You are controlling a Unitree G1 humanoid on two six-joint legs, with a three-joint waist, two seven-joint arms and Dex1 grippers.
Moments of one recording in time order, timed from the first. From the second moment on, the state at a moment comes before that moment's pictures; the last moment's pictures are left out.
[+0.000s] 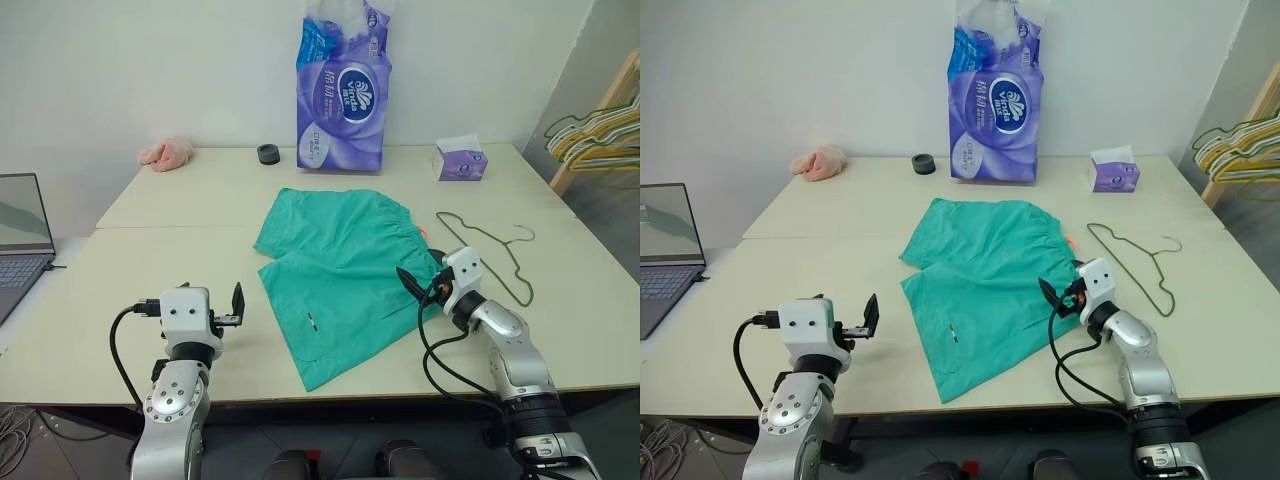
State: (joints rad) left arm 0.20 0.15 0.16 -0.46 -0.05 0.32 -0.08; right arm -0.25 -0.27 -0.02 0.15 0.14 0.08 0.53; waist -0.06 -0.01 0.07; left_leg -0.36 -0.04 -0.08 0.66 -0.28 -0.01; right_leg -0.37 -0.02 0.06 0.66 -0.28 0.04
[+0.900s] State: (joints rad) left arm -0.10 0.64 -0.30 -0.35 -0.29 0.66 -0.81; right arm -0.20 -0.77 0.14 -0.23 0.41 0.42 1.18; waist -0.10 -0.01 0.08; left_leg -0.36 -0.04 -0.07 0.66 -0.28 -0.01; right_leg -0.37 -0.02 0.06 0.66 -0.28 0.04
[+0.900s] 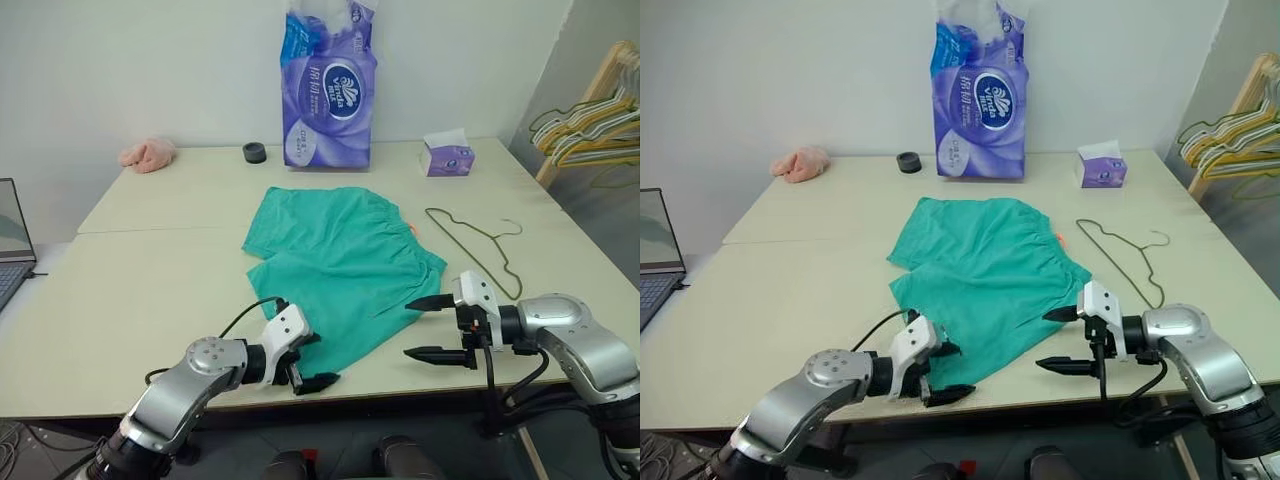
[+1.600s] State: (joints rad) left arm -0.09 0.59 -0.21 -0.26 -0.23 0.59 -0.70; right arm -0.33 -0.75 0.21 0.14 0.08 -0.02 1.10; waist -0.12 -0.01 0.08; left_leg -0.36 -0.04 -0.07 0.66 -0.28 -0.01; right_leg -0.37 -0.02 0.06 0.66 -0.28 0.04
